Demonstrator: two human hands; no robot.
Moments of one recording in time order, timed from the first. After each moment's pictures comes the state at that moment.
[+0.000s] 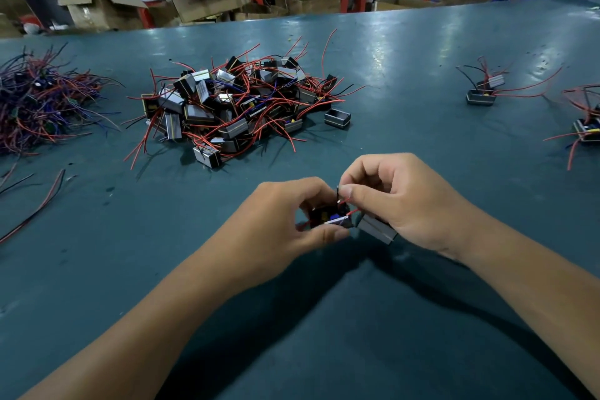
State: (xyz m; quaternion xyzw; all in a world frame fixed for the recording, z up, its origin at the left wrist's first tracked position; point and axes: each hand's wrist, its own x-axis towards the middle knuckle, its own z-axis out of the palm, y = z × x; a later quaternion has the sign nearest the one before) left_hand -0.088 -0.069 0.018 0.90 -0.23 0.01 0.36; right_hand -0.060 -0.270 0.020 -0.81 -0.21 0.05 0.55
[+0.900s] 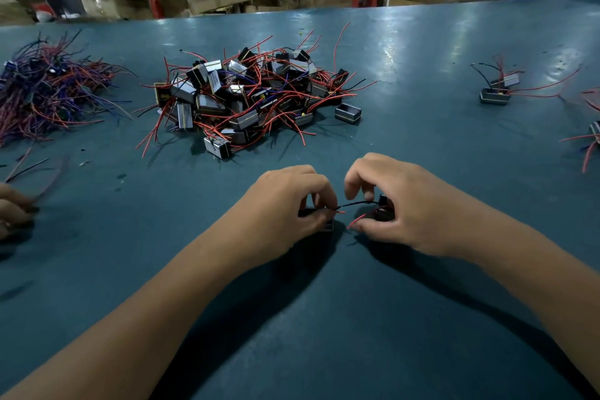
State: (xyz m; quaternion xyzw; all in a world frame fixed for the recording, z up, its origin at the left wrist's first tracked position) left_hand -0.078 -0.062 0.015 0.92 -0.24 0.03 0.29; right_hand -0.056 -0.281 0.015 -0.90 -0.36 -0.01 0.26
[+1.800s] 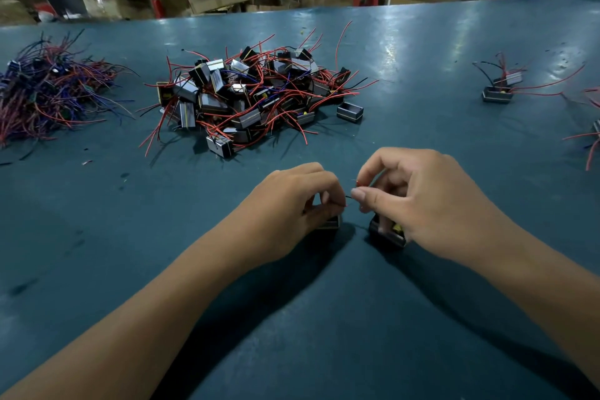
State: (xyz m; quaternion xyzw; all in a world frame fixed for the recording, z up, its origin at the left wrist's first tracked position) left_hand -0.074 -0.062 0.006 0.90 -0.29 0.06 0.30; right_hand -0.076 -0.272 0.024 -0.87 -0.20 -0.02 0.45
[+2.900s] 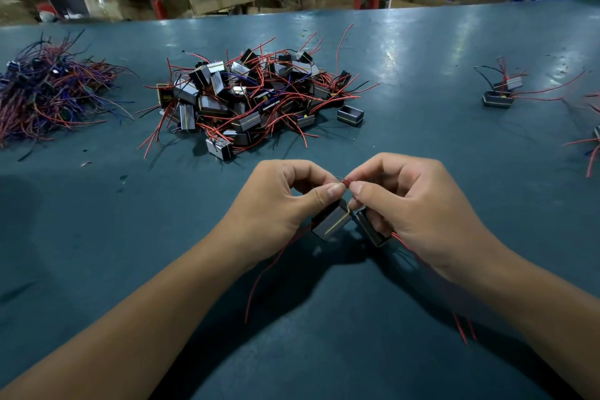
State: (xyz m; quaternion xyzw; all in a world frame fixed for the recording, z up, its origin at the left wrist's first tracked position) left_hand -0.077 -0.064 0.009 0.81 -0.16 0.02 0.57; right_hand -0.079 -0.257 0.013 -0.74 -0.16 0.01 0.65
